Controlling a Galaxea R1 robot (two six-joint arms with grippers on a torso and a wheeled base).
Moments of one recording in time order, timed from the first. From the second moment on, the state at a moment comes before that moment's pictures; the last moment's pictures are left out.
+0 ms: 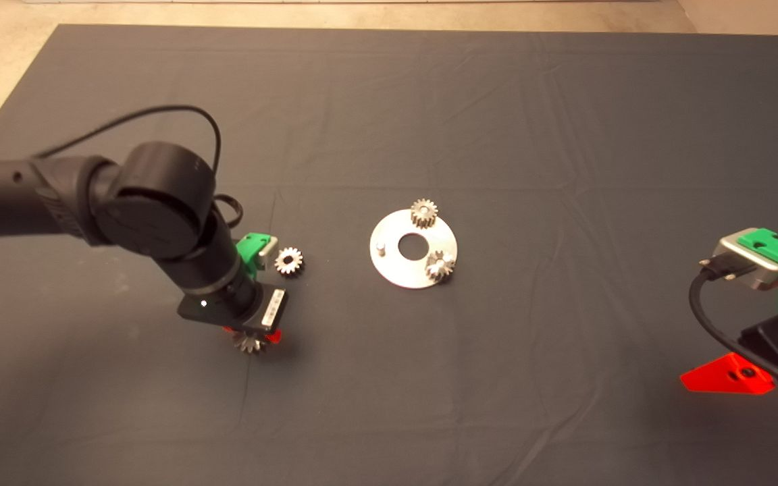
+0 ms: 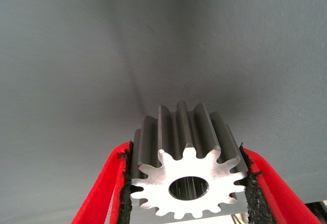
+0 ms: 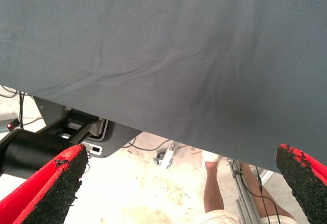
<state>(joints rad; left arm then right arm) -0.30 2.35 -0.83 0.25 1.49 -1.35 0.69 2.02 -0.35 0.06 -1.53 1.39</state>
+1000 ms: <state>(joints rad) -0.26 2.35 -0.86 0.32 1.44 -1.35 0.69 2.02 -0.35 0.06 -1.53 1.39</state>
